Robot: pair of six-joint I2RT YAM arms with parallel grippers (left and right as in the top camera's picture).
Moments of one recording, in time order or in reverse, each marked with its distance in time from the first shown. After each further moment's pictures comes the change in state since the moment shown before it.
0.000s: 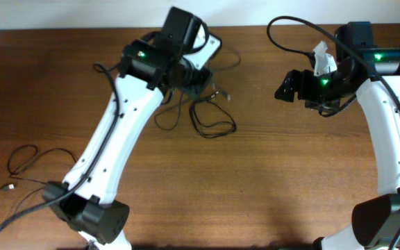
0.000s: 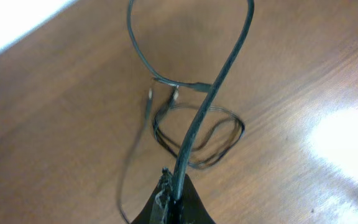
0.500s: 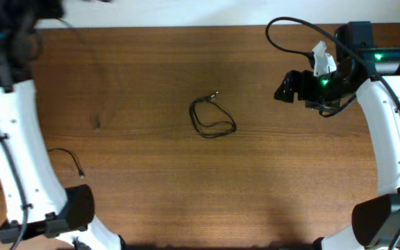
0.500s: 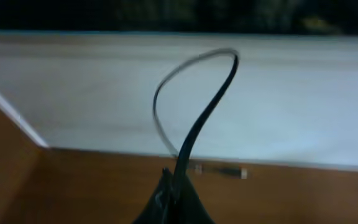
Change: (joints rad) left arm 0.596 0.000 0.488 0.165 0.015 -0.142; right arm 0.000 0.000 0.000 -0.002 0.000 -0.027
